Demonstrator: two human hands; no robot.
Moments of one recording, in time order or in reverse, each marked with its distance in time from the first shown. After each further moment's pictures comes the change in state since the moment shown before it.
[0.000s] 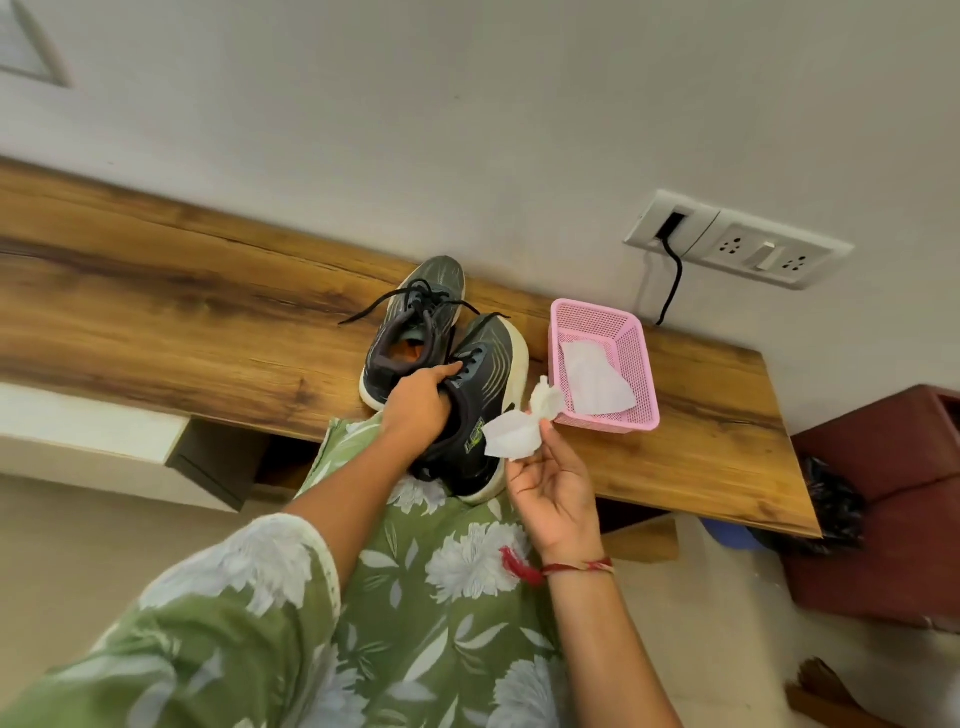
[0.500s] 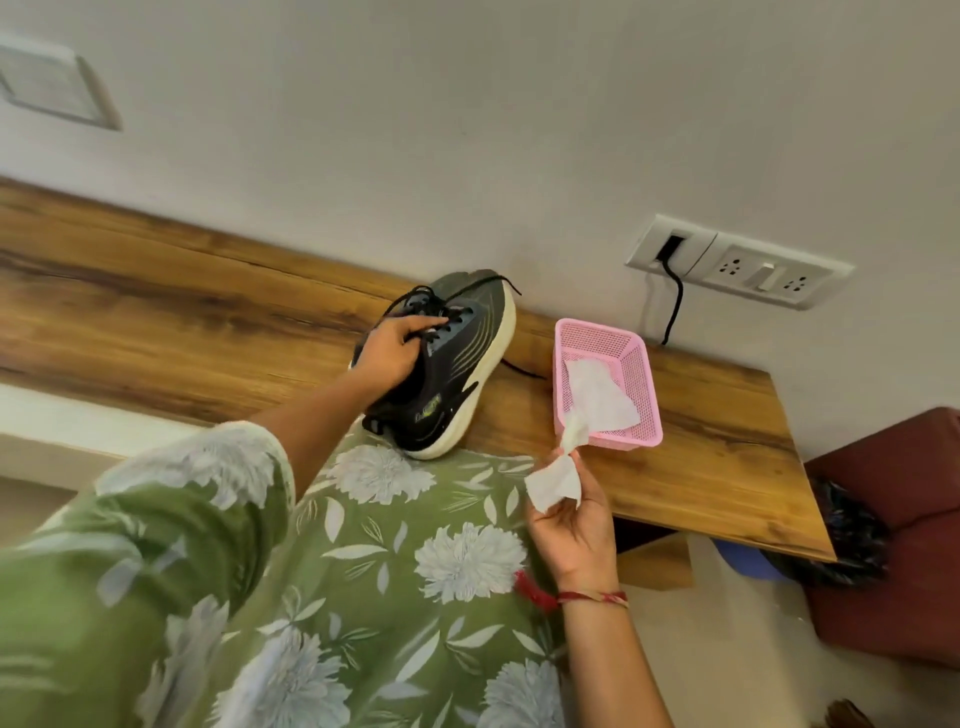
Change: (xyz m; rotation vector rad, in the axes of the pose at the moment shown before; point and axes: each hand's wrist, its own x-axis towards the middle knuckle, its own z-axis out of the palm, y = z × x) left_hand 0.042 -0.002 -0.062 -0.202 0.098 0.102; right_hand -0.006 -0.018 -0.029 0.108 -0.042 0.033
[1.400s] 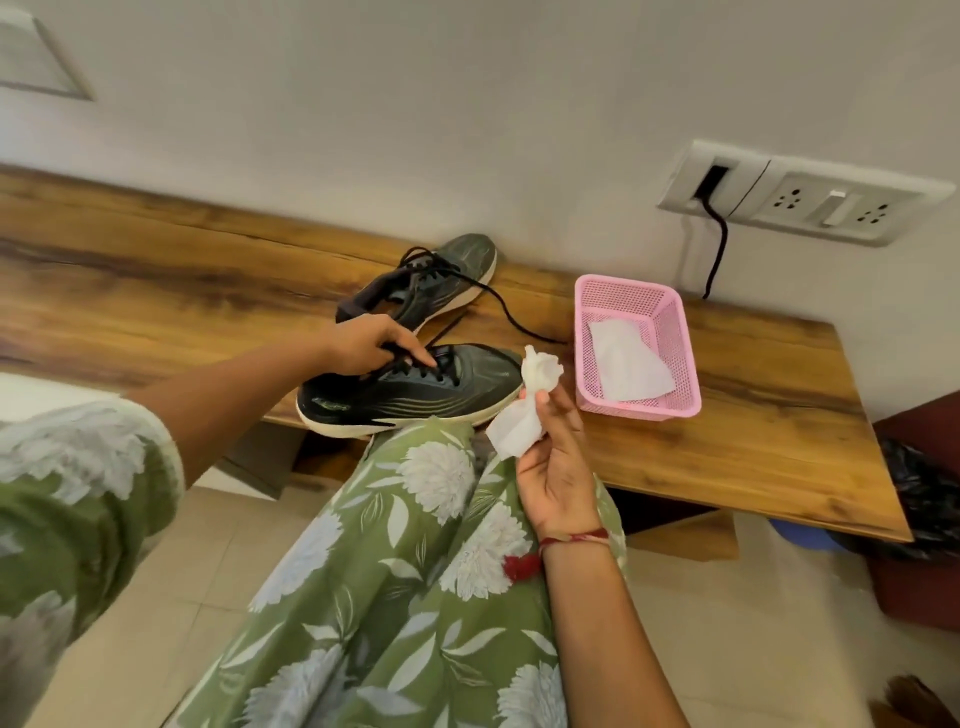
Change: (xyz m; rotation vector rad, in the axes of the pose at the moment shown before) left_hand 0.009 -0.021 -0.032 0.488 -0.639 0.133; right_hand 0.048 0.020 0.005 -0.380 -0.012 -0.213
